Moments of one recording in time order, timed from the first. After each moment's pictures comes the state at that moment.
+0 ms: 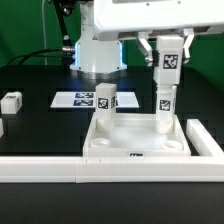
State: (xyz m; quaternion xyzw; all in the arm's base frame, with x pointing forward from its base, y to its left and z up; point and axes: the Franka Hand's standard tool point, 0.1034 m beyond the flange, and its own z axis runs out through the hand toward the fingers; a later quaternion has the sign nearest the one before) arm 0.606 0.069 0.154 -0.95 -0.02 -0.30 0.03
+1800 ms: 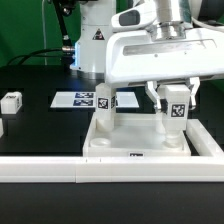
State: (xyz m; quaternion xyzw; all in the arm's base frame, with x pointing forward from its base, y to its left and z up) arm 0.606 0.088 0.082 -0.96 -0.02 -0.28 0.03
